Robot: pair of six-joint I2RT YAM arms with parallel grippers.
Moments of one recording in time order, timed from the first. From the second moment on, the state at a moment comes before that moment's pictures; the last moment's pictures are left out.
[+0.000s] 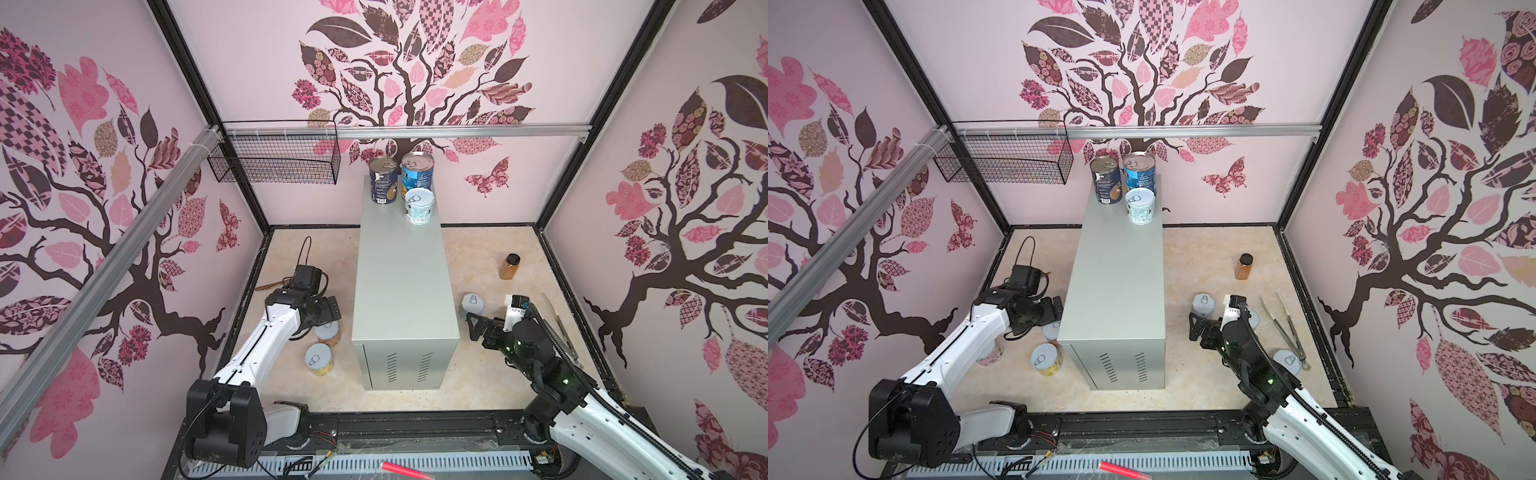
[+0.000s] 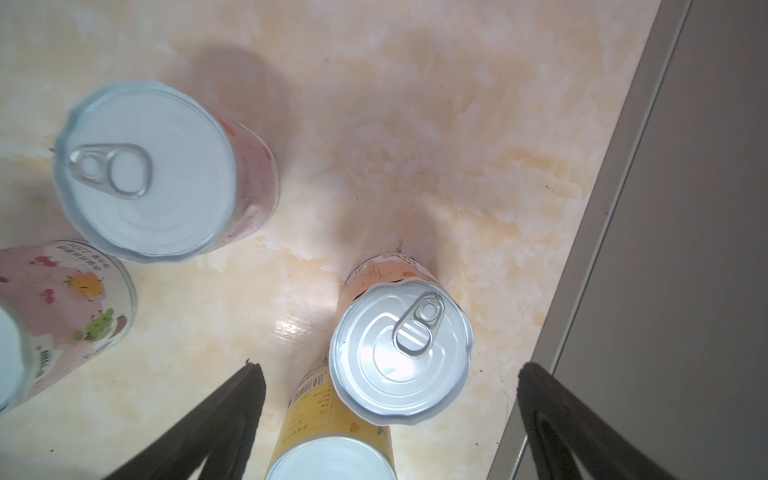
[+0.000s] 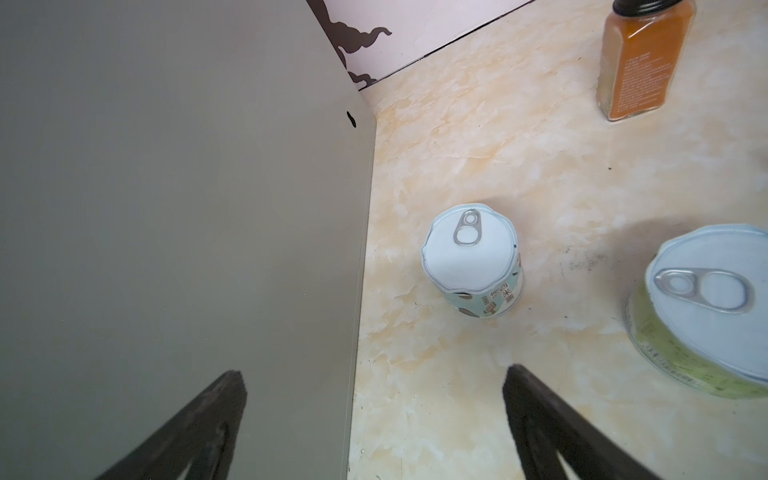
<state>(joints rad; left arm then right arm) -0.17 1.29 0.93 -0.86 -0.08 -0.46 0.63 0.54 0.40 -0.28 0.25 0.68</state>
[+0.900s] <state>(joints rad) -0.22 1.40 0.89 -0.78 -0.08 -0.43 0.63 0.51 0.34 -0.20 0.18 0.68</state>
